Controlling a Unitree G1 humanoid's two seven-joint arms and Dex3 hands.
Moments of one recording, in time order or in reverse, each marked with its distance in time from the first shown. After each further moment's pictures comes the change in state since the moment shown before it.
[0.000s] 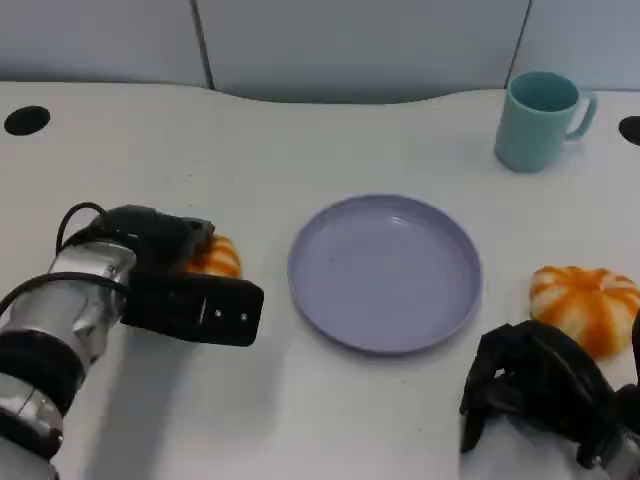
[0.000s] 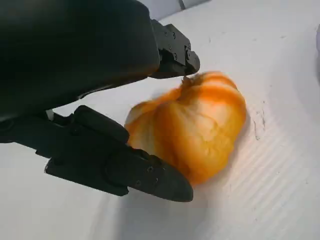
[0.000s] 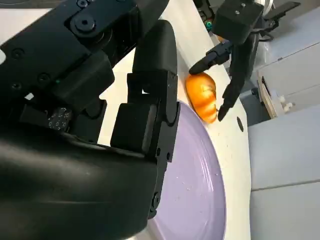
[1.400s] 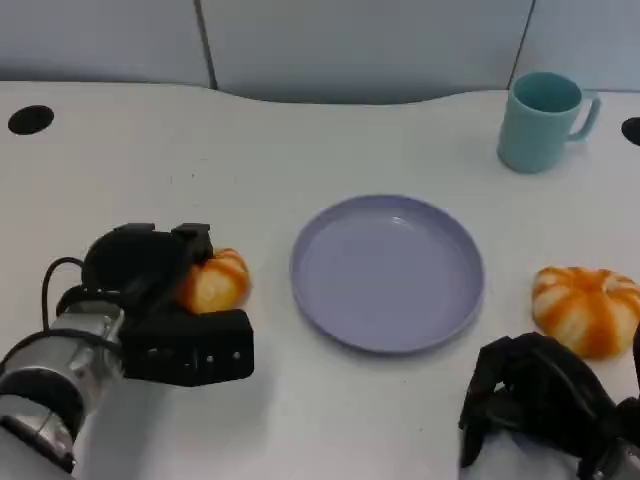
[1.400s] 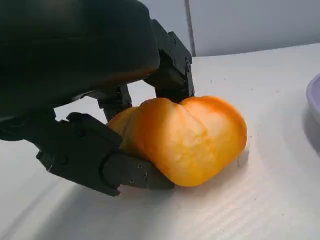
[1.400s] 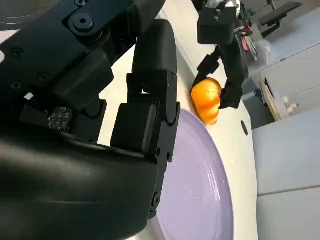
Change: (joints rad) left arm 0.034 -0.050 -0.052 0.263 -0.143 -0.200 0.582; right arm 0.078 -0.001 0.025 -0.137 0.015 0.086 -0.028
